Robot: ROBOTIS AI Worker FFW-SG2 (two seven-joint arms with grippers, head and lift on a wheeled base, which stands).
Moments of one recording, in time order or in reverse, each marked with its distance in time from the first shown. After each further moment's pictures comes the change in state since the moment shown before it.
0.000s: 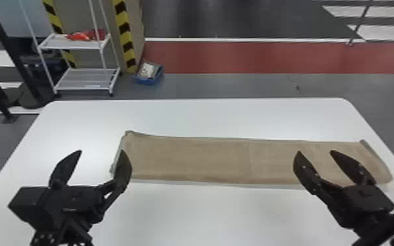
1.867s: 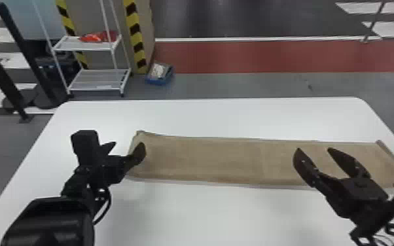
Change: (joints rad) left arm -0.472 0.028 0.098 0.405 -0.031 0.452 -0.176; right arm -0.120 0.000 0.019 0.126 -0.006 0.040 0.021
